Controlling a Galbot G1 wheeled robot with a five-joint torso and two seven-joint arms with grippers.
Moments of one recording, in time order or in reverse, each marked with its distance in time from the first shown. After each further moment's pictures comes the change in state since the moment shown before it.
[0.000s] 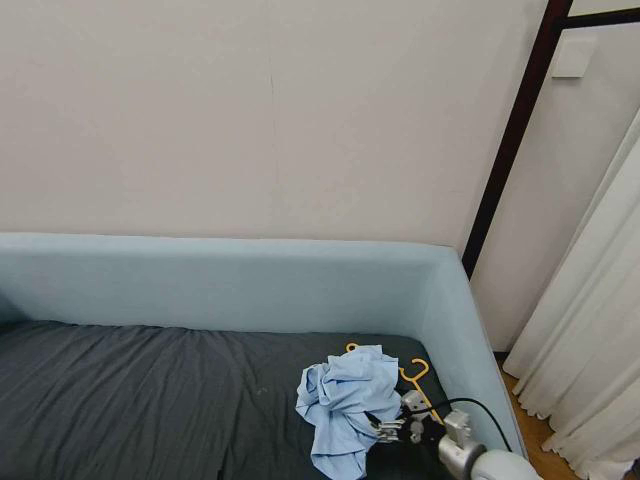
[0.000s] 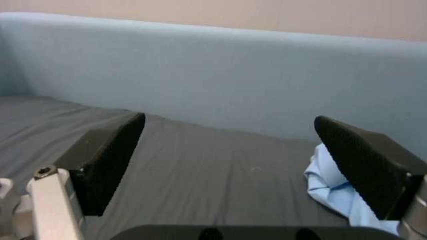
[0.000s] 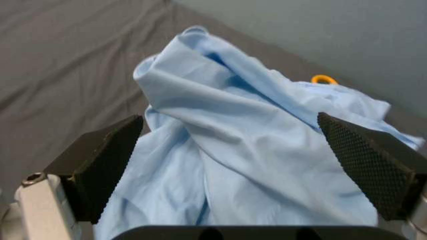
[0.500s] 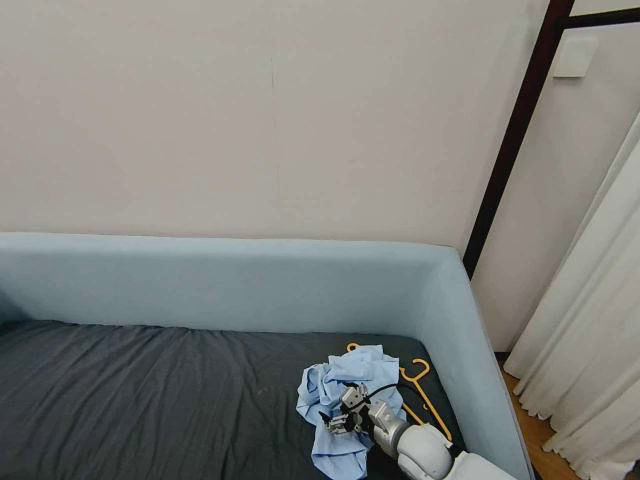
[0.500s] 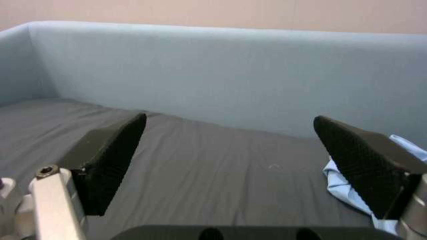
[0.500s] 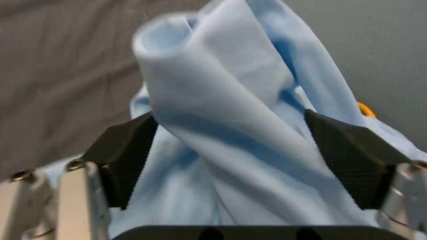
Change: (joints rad) left arm 0.032 -0.030 -0.018 0.014 0.042 -0.041 -0.032; right arm 0.198 0.185 -0.211 -0.263 -0.201 0.029 0.027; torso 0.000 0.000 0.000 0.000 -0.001
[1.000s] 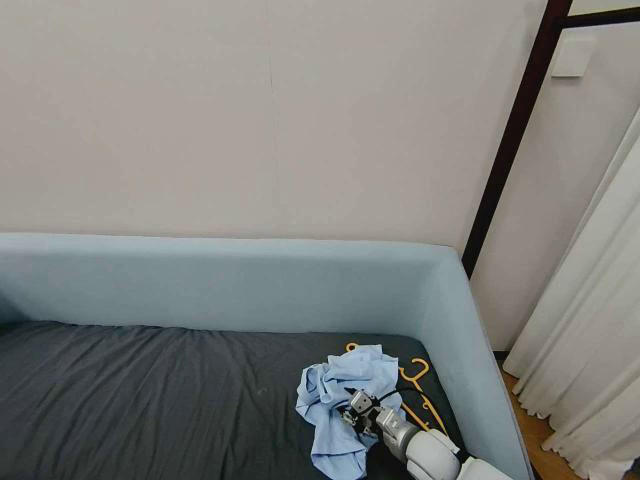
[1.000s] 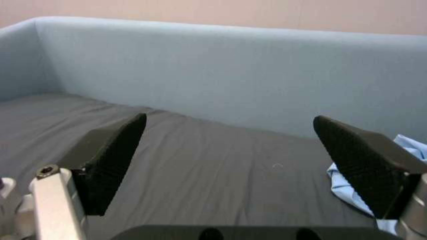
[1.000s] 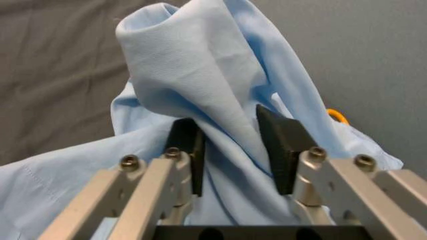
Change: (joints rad) left arm -0.002 -0.004 0.001 0.010 -0.022 -0.009 -0.009; right arm -0.049 -0.011 0.056 -0.016 -0.079 0.097 0.008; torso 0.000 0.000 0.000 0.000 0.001
